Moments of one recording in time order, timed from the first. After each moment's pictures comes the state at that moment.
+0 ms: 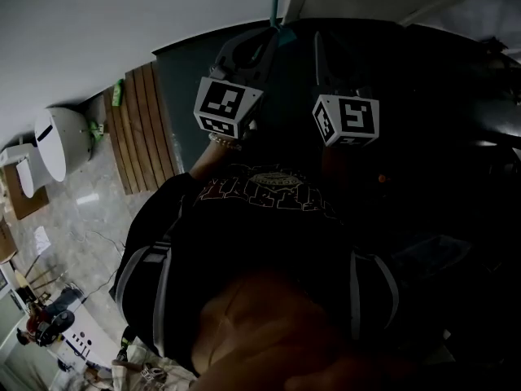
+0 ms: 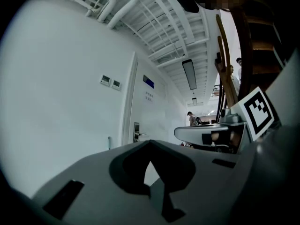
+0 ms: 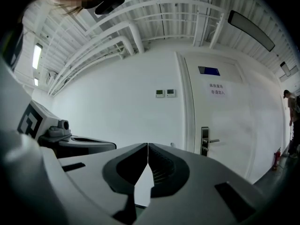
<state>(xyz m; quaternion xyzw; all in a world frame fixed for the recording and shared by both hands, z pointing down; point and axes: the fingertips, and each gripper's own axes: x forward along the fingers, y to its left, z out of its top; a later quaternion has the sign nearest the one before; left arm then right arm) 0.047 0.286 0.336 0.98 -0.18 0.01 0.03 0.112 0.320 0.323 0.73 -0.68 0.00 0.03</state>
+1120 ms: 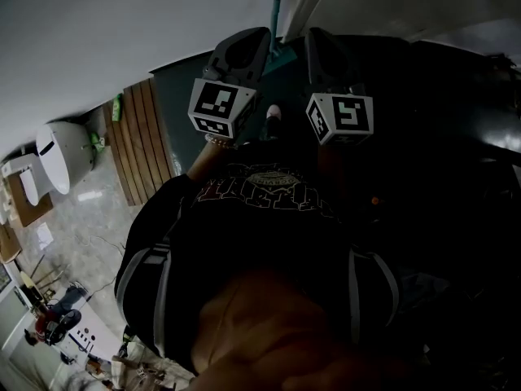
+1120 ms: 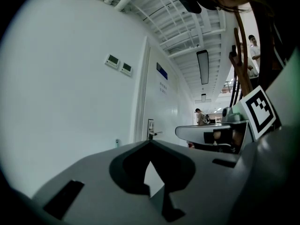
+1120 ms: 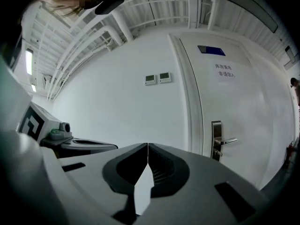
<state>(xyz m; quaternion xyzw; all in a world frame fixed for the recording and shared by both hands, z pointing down) 0.173 0.094 0.342 0.98 -0.21 0.03 0.05 0.238 0.126 0.328 0.71 -0.70 0.03 0.02</state>
